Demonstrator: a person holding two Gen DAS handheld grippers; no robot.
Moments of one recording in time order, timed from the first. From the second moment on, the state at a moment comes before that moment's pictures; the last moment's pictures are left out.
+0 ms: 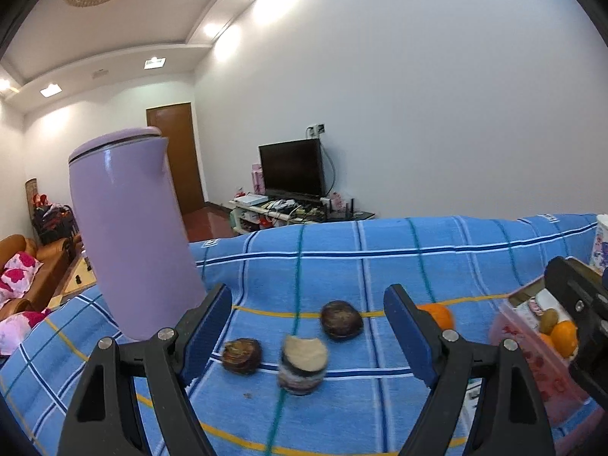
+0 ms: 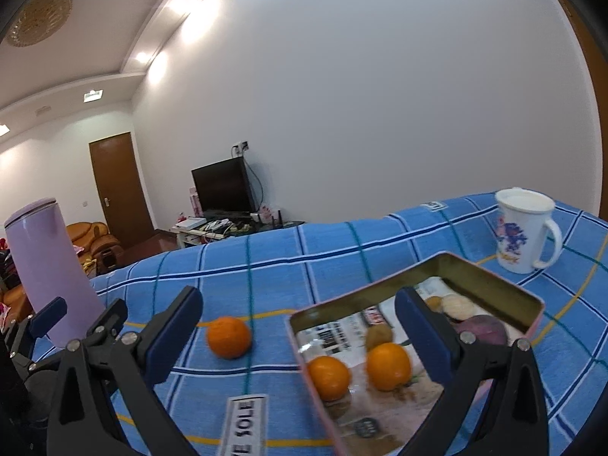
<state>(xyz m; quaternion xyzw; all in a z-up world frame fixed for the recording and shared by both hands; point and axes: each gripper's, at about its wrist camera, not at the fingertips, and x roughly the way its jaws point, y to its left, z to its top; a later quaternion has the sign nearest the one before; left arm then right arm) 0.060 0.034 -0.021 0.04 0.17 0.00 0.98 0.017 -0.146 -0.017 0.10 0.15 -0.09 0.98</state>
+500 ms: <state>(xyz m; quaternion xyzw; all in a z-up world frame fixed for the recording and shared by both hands) 0.123 0.157 -0.032 0.00 0.27 0.16 0.95 0.084 -0.110 -0.036 0.05 0.26 -0.05 0.96</state>
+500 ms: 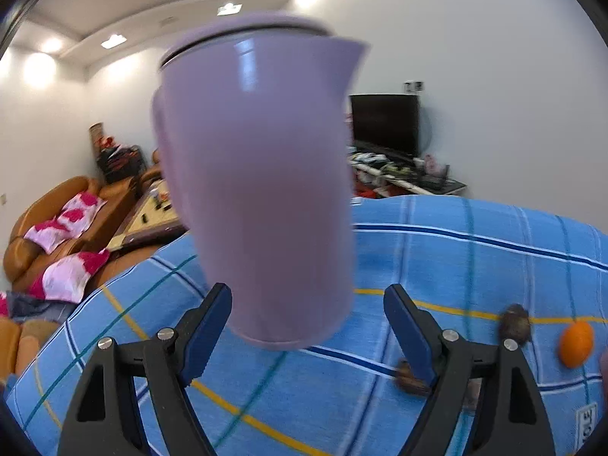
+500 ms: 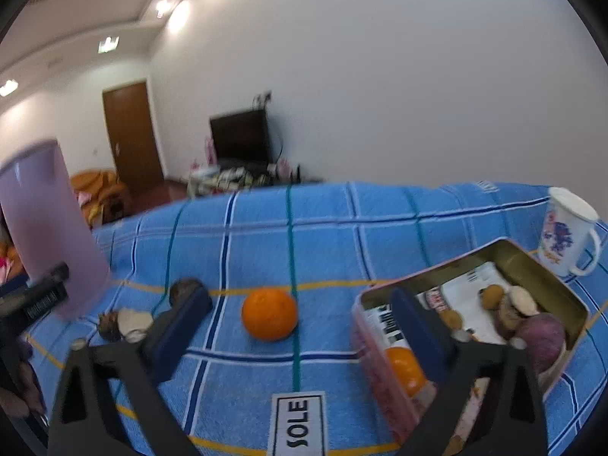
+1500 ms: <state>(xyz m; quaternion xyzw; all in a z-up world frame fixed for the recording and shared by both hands) 0.161 0.120 -0.066 0.03 0.37 0.03 0.93 0.108 -0.076 -0.075 0.03 0.41 0.06 0.91</state>
